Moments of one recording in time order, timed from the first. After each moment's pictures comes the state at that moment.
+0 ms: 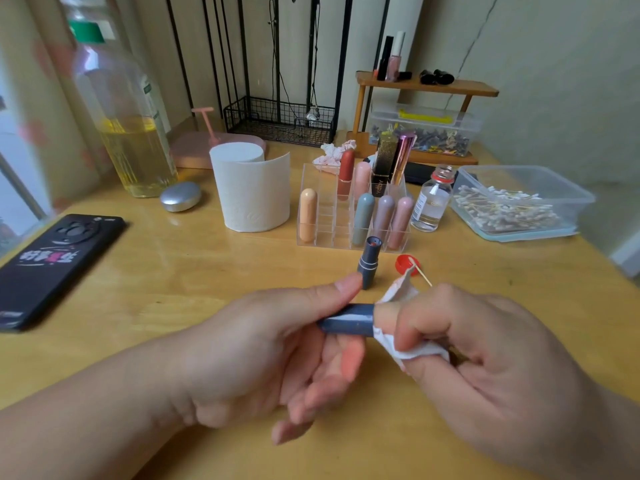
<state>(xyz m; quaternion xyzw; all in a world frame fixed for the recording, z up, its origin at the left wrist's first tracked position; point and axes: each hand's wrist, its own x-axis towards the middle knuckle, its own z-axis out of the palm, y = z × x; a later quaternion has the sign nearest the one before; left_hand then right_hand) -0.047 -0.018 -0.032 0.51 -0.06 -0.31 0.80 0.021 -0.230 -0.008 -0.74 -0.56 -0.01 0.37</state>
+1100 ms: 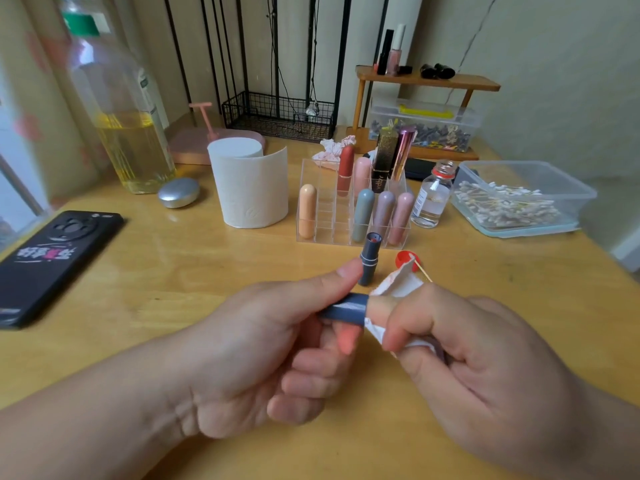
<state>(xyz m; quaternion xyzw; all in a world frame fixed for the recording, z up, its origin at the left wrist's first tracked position) -0.051 -0.026 -0.024 0.47 0.02 -0.26 0.84 0.021 -0.224 -0.012 -0.75 -0.57 -0.03 0.33</state>
